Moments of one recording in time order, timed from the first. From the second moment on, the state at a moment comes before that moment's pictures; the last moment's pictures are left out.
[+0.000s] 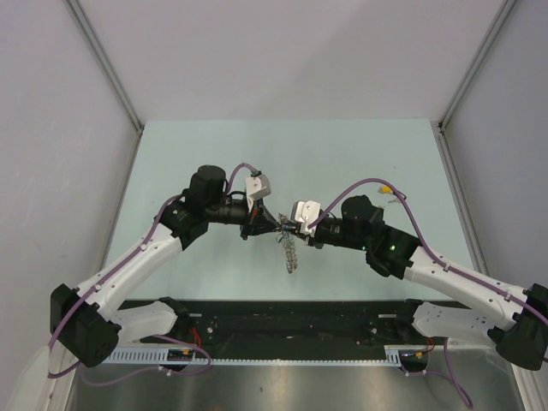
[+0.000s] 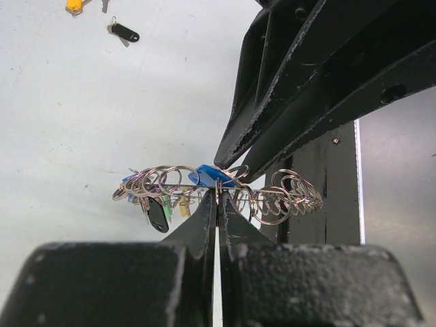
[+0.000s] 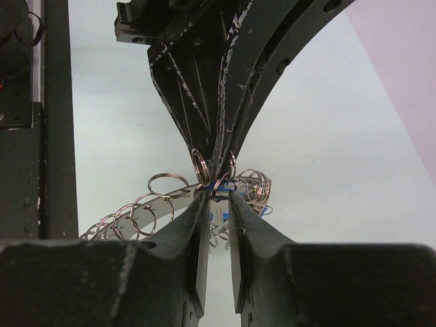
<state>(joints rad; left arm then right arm) -0.58 1.13 0.96 -0.32 0.84 0.16 0.94 1.03 0.85 -0.06 -0.30 -0.41</state>
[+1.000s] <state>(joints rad) -0.53 1.02 0.80 -0.03 0.90 -0.14 0.95 1.00 0.85 -0.04 -0.31 -0.46</state>
